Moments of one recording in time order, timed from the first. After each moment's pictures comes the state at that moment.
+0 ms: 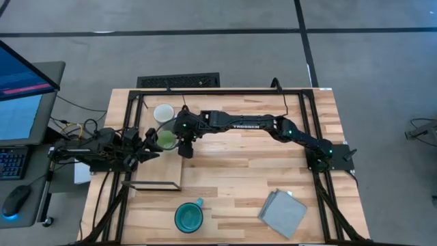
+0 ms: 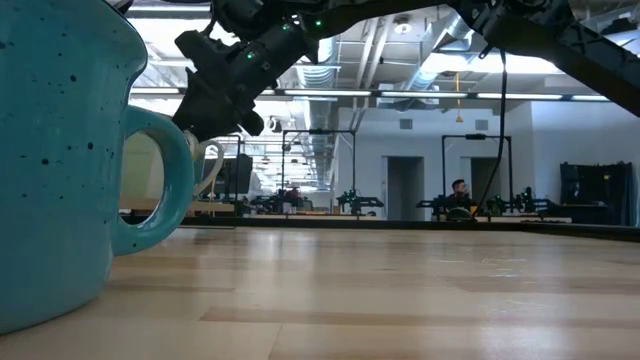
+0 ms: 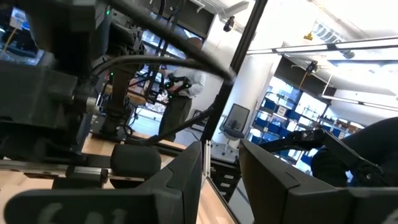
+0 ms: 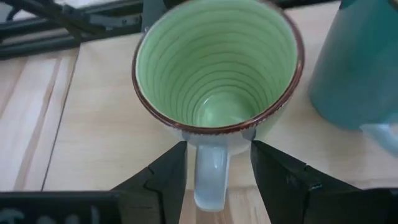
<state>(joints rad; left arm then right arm) 0.00 0.01 0.07 0.21 0.25 -0.47 -0.08 2.48 2.35 -0.65 -0.19 0.03</state>
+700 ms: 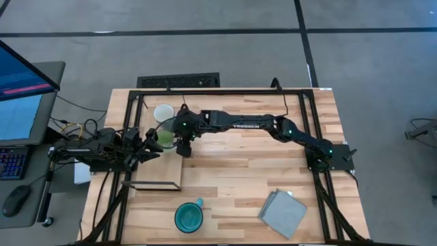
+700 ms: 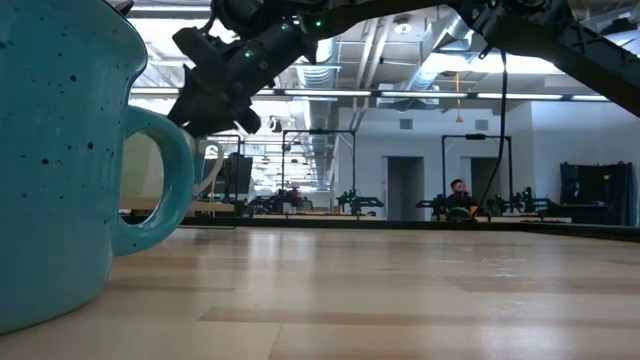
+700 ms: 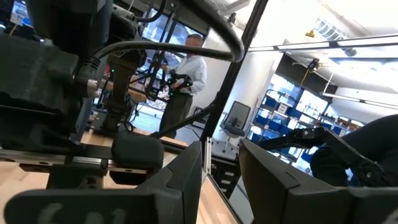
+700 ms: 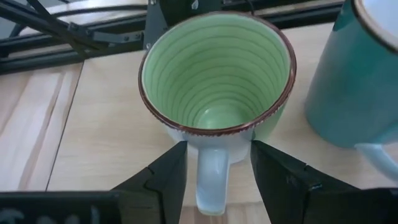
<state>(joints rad) 0.00 0.01 0.07 0.20 0.25 -0.47 -0.08 2.48 2.35 -0.60 -0.19 0.03</state>
